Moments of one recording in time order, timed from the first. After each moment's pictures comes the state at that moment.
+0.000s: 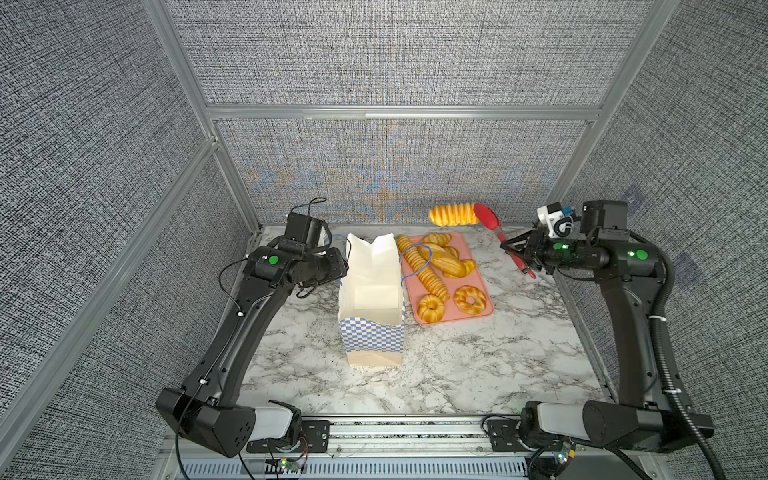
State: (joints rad) left arm -0.37 1.35 1.56 -1.08 0.16 -0.58; right arm -0.08 1.32 1.71 -1.13 -0.72 0.49
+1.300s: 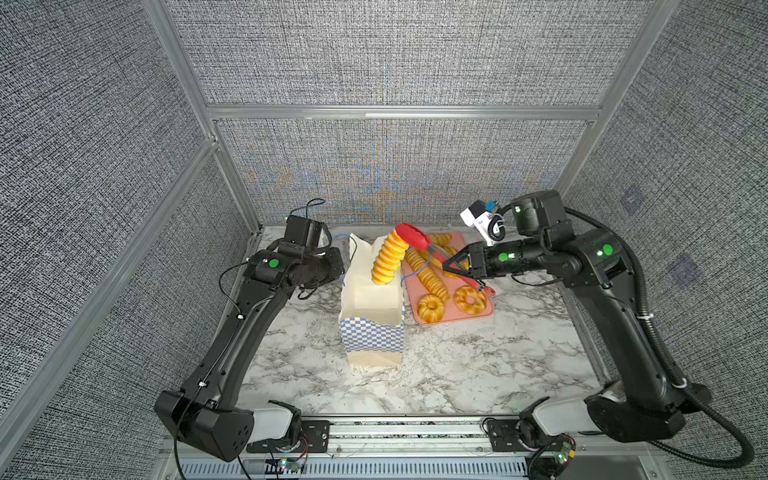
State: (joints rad) left arm -0.37 1.33 1.51 -1.03 0.16 -0.63; right arm 0.53 1.43 1.98 -1.30 -0.52 0.37
